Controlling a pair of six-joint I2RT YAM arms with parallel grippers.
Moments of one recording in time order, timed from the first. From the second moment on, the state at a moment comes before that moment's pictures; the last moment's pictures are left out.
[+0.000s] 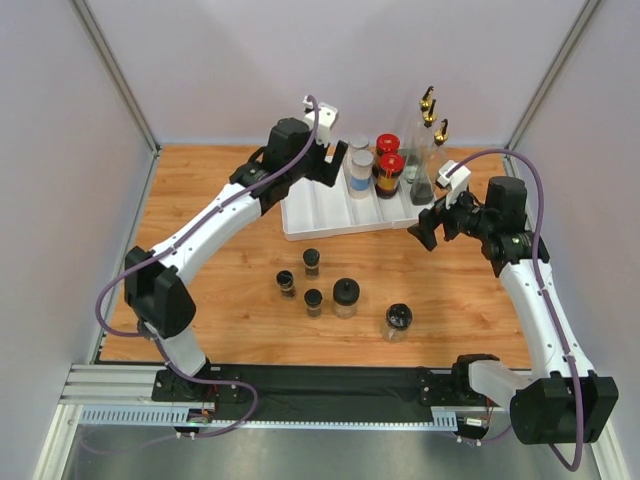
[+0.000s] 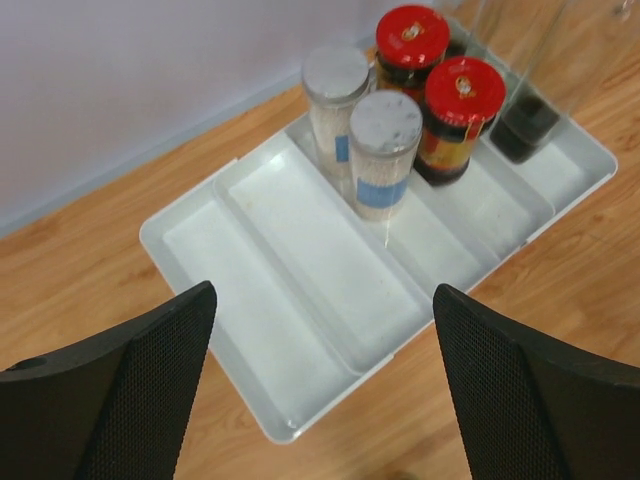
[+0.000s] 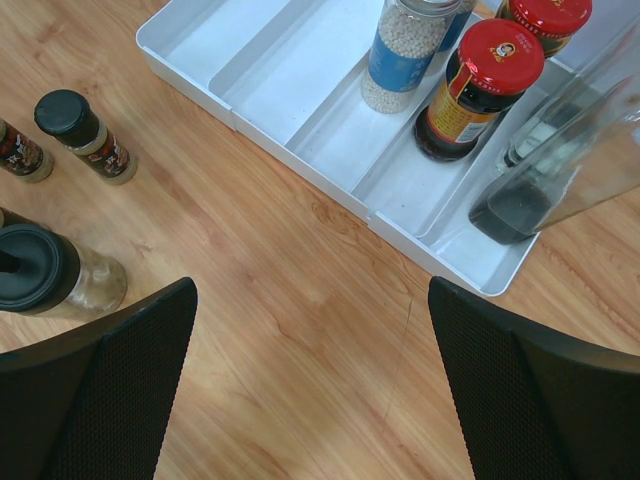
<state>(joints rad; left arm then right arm) -0.62 1.76 1.72 -0.32 -0.11 0.03 0.03 1.09 1.03 -0.46 -0.65 -0.42</state>
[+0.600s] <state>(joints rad) -0.56 1.18 1.17 -0.35 -0.25 -0.07 0.03 1.09 1.00 -0.46 -0.66 -0.43</state>
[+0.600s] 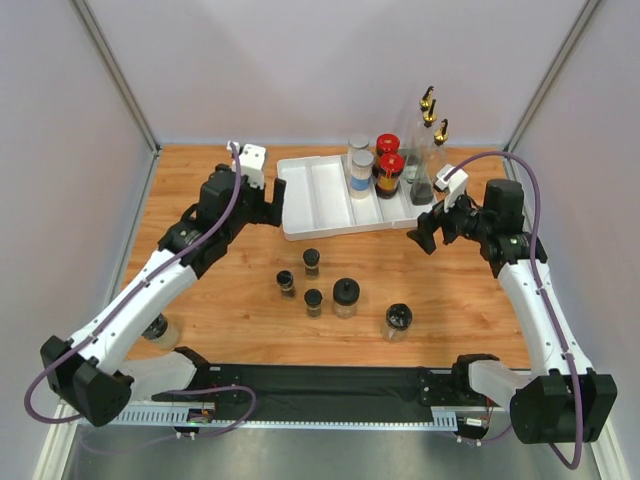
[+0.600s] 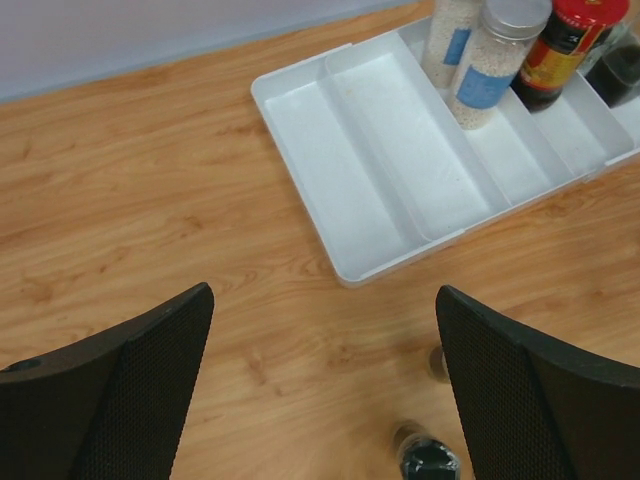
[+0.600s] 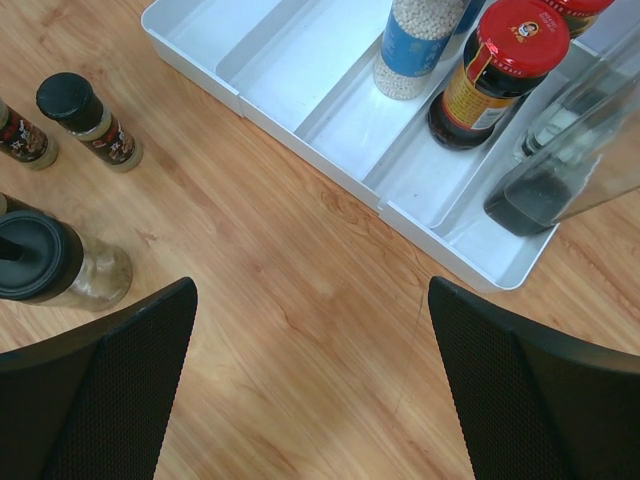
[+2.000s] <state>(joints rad) -0.55 0.82 0.88 -0.76 -0.73 -0.51 0.03 1.17 1.00 -0.52 -0.77 -0.50</state>
